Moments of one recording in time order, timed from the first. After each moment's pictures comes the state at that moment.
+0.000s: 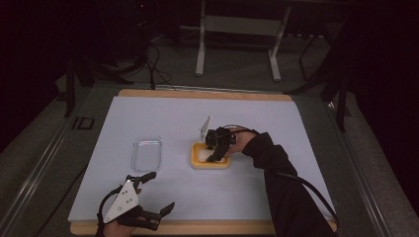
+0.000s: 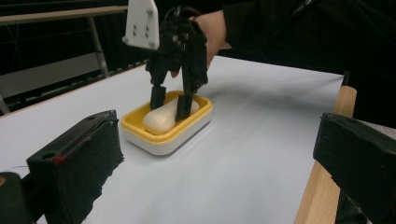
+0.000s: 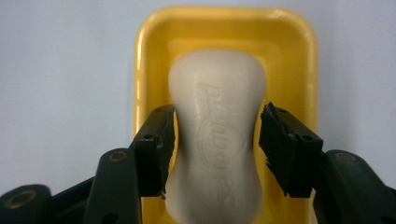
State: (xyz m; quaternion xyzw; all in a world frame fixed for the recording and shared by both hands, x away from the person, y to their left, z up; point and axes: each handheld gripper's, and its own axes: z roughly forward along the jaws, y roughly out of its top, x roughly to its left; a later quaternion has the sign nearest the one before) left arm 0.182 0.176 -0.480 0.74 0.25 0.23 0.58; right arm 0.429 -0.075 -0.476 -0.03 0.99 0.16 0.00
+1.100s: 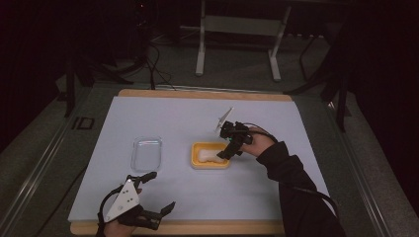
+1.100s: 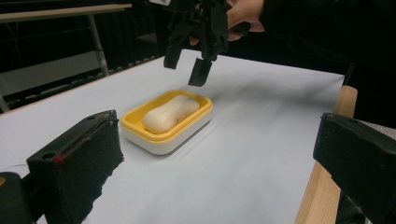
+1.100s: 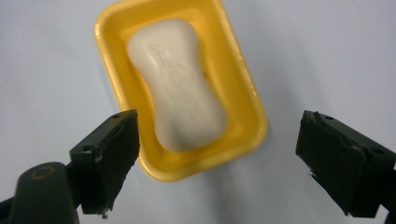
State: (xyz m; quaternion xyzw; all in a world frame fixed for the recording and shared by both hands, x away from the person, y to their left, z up) left arm 0.183 0.174 -0.480 0.74 0.25 0.22 0.58; right arm 0.416 -0.119 -0.443 0.15 0.97 0.18 0.06
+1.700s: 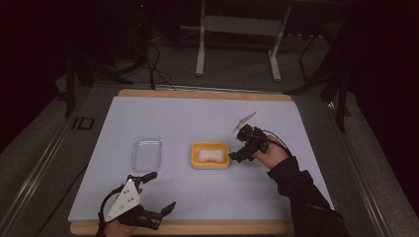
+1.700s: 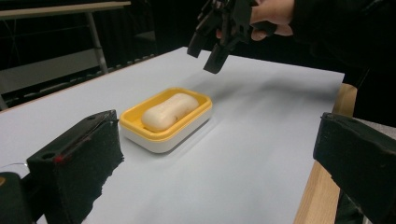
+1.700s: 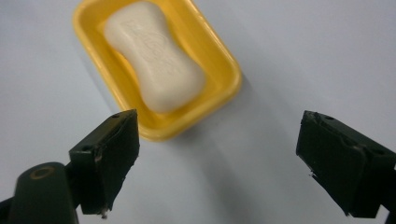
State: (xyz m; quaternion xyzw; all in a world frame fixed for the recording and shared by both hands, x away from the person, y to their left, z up) left arm 0.184 0.174 -0.481 0.75 0.25 0.22 0.58; right arm 0.396 -0.168 -0.442 0.25 0.94 0.23 0.09
